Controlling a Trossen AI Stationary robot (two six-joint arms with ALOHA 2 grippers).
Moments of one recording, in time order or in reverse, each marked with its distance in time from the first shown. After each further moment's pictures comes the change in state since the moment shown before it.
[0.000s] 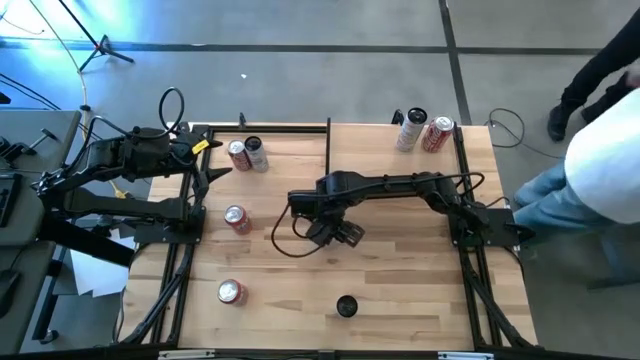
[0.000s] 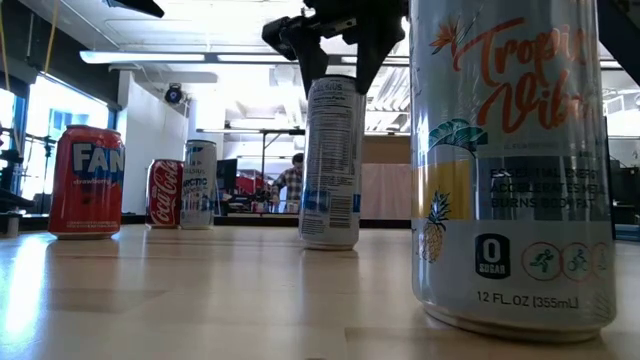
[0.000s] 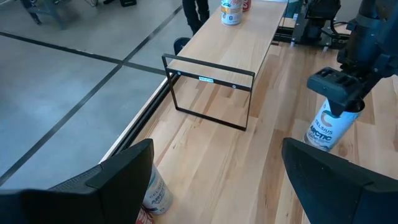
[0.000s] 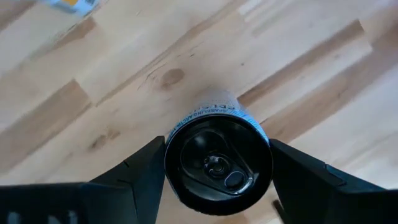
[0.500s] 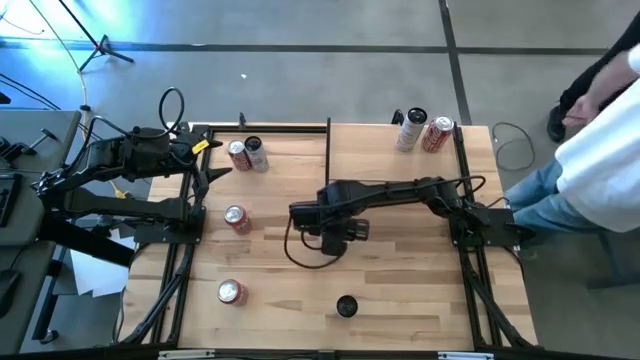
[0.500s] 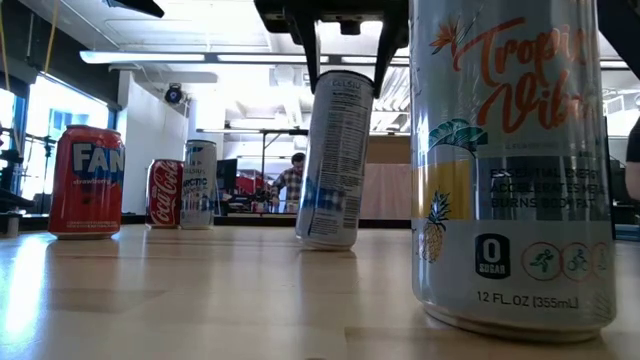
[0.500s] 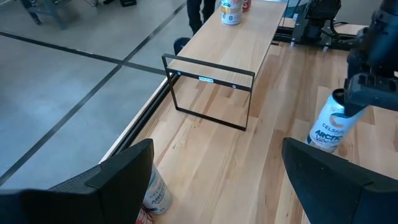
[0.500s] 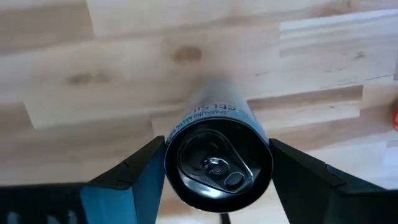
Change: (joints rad) left arm 0.000 0.000 0.000 0.000 0.000 0.000; right arm 0.048 -0.001 0.001 -0.032 0.118 -0.419
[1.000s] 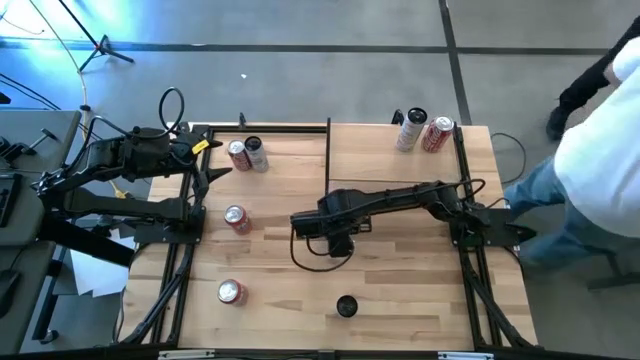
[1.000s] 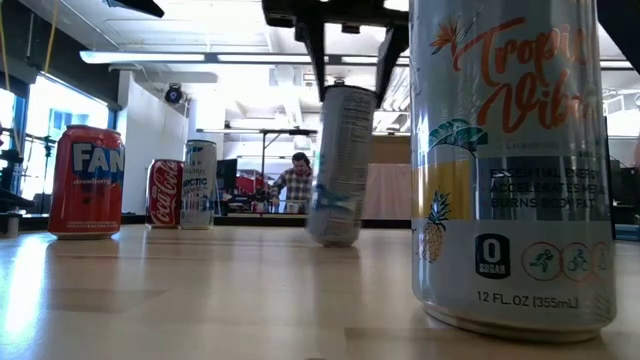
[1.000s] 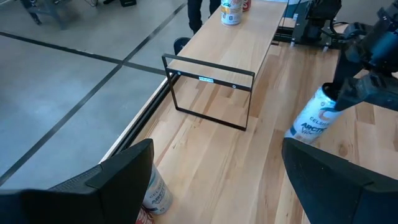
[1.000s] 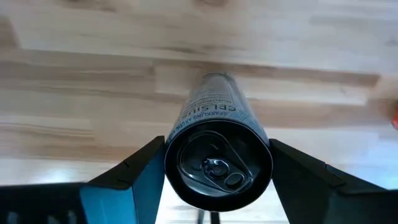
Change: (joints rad) left arm 0.000 0.000 0.000 0.000 0.000 0.000; right arm 0.052 0.003 -0.002 -0.057 0.182 -0.142
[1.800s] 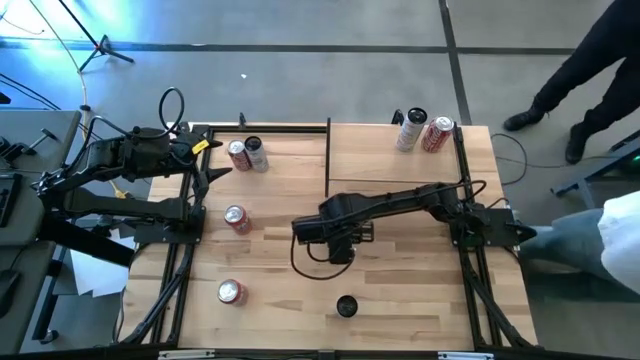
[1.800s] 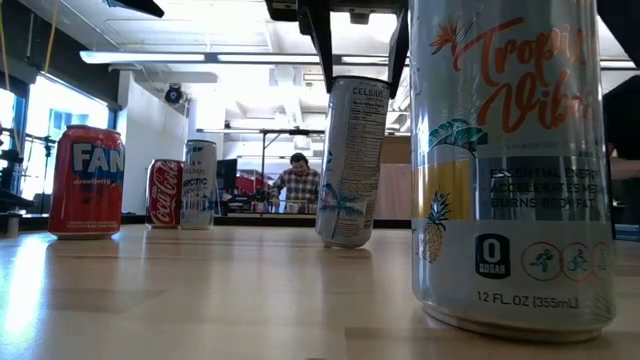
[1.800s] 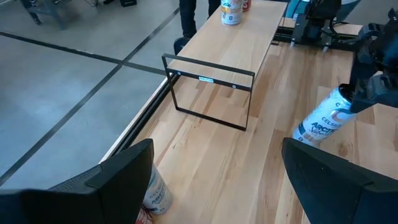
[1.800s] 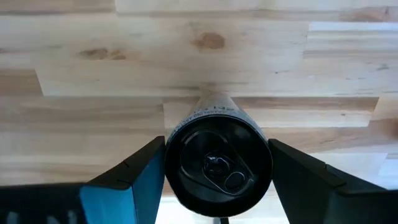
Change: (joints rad) left arm 0.000 0.000 0.000 0.000 0.000 0.000; right arm 0.011 -0.003 0.001 0.003 -0.087 0.082
